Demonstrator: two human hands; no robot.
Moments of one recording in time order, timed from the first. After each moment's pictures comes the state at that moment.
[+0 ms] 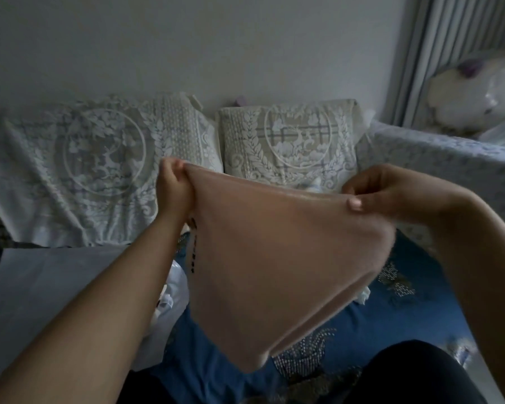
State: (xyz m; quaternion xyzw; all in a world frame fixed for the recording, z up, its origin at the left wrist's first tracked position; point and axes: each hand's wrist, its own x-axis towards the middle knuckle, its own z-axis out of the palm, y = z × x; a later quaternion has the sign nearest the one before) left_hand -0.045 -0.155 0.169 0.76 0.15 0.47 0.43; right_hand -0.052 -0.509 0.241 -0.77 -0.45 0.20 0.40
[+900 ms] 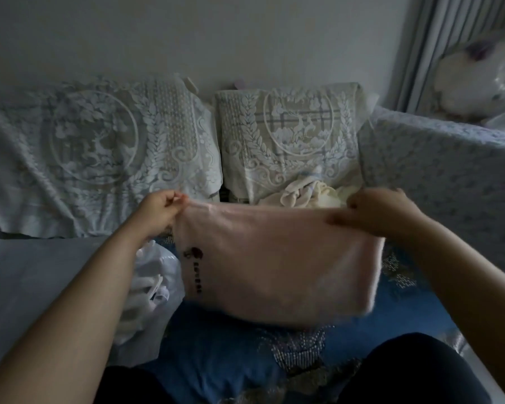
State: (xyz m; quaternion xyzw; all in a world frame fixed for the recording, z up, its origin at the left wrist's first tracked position) left_hand -0.072 -0.111 0.127 0.86 0.11 0.18 0.46; right_hand 0.009 -0.486 0.164 -0.98 -0.19 -0.07 -0.01
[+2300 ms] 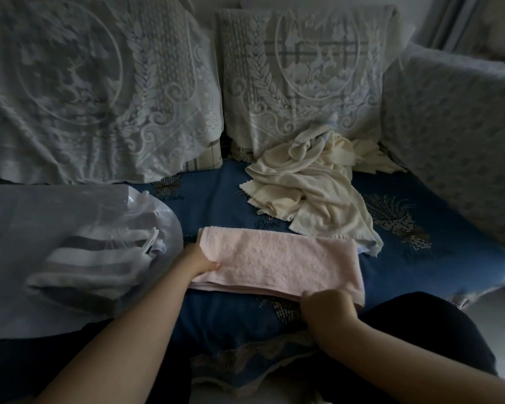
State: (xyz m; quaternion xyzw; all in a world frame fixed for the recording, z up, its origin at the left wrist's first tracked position) left_hand -0.067 -0.148 -0.071 0.91 0.32 -0.14 0.22; right_hand -0.087 -0.419 -0.052 -0.91 -0.30 0.13 -0.26
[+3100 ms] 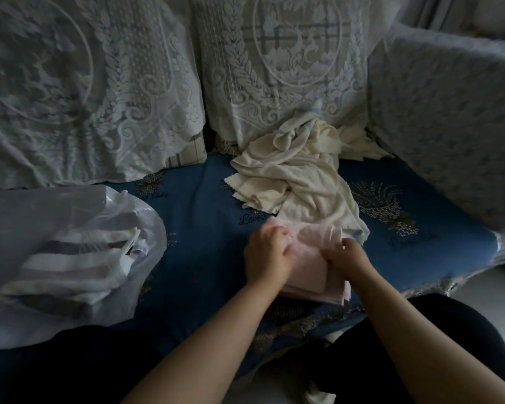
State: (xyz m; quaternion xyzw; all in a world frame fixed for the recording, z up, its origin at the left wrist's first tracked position) left_hand -0.050 -0.328 -0.060 0.93 0.11 0.12 0.31; right_hand 0.001 -0.476 -0.053 -0.88 0.11 0.16 0.44
